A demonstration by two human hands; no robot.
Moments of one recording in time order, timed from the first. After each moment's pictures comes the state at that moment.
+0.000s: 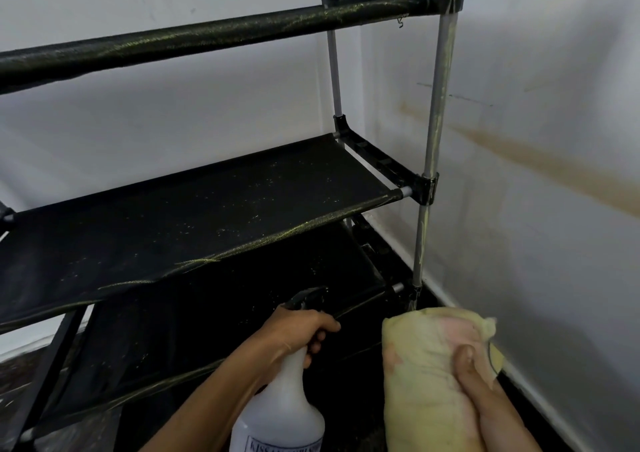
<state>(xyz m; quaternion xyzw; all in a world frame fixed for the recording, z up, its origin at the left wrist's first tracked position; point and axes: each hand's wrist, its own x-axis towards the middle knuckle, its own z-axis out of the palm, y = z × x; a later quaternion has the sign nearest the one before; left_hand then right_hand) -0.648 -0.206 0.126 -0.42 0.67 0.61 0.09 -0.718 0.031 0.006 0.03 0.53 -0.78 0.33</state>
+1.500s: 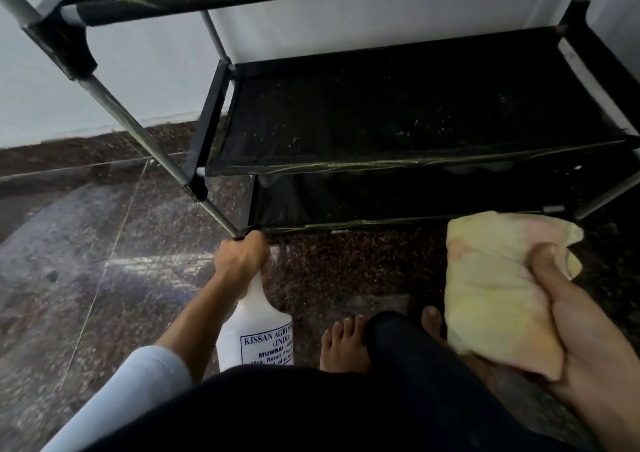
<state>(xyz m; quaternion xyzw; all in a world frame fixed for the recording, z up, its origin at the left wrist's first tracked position) -0.398 -0.320 -0.003 -0.70 0.52 0.46 -0.14 -0.589 -0.063 0.028 0.13 0.48 -0.72 0.49</state>
